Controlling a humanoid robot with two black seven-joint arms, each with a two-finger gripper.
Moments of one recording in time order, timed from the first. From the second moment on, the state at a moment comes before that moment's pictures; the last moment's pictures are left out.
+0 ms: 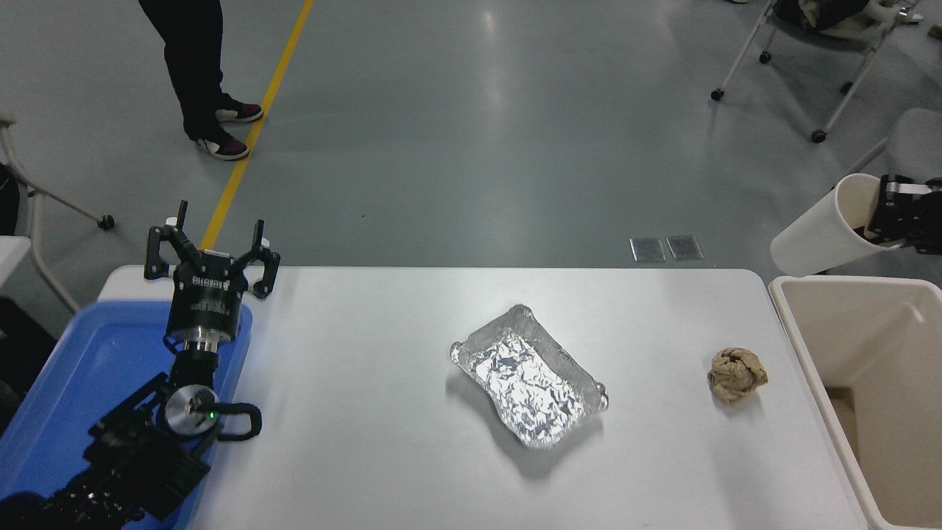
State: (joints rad) left arm -0.57 0.15 -0.98 -0.42 -0.04 -0.74 -0.59; right arm 2.02 -0.88 -1.24 1.15 -0.35 0.59 0.10
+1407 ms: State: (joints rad) left arm -0.57 0.15 -0.98 -0.42 -0.04 -0.74 -0.59; right arm 0.60 -0.45 -0.63 0.02 0.03 0.08 -0.01
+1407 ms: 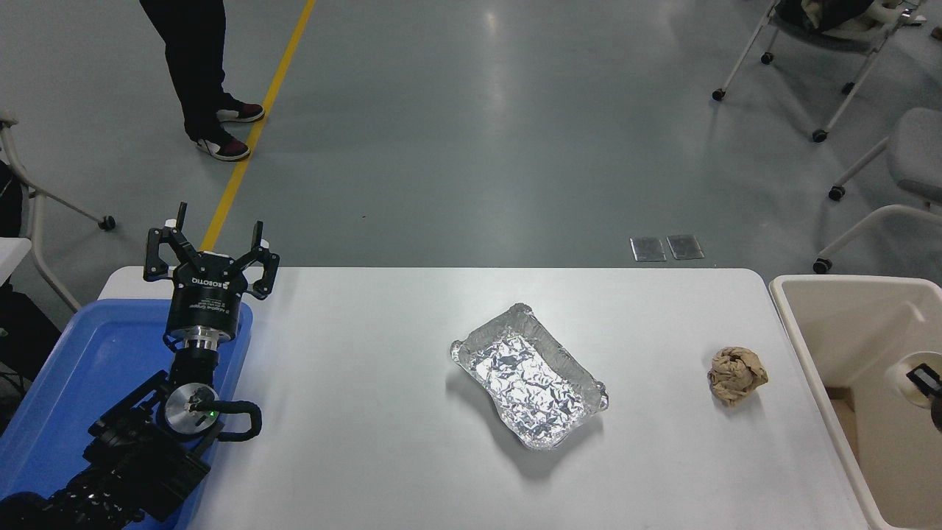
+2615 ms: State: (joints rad) left arm -0.57 0.15 -0.98 -0.42 -0.04 -0.74 -0.59; right arm 1.25 -0.53 -0.87 0.32 0.00 0.63 0.19
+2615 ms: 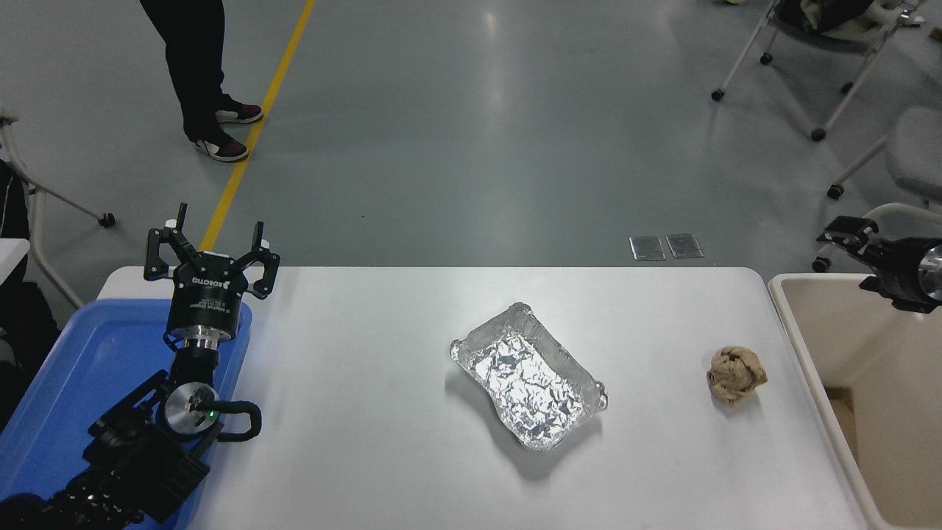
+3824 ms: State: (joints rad) left arm -0.57 0.15 -0.98 -0.42 -0.04 -0.74 -0.59; right arm 2.51 -0.61 -1.22 1.69 -0.36 0.78 0.07
